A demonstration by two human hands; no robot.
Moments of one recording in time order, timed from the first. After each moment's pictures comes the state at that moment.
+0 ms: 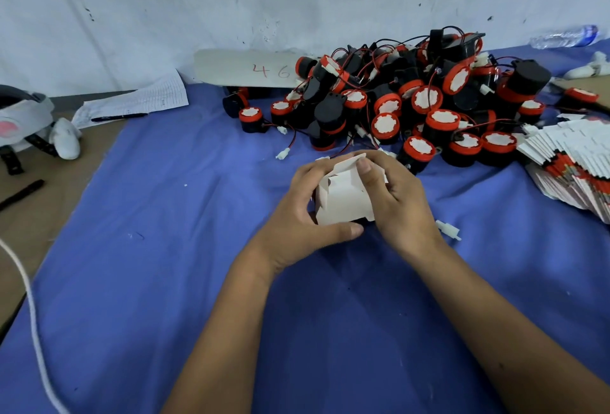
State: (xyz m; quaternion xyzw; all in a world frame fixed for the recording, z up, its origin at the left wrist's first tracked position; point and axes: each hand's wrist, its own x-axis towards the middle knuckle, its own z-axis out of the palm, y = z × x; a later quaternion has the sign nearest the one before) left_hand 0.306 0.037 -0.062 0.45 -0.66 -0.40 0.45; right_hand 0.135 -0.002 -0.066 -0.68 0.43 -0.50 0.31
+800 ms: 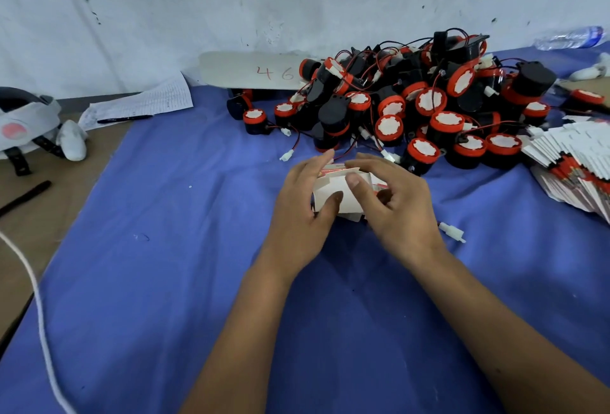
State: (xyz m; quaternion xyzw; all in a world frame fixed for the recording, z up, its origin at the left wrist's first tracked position) left_hand 0.302 0.023 -0.079 0.53 -0.68 -0.16 0.49; right_hand 0.138 0.000 -0.072 -0.71 0.43 -0.51 0.23
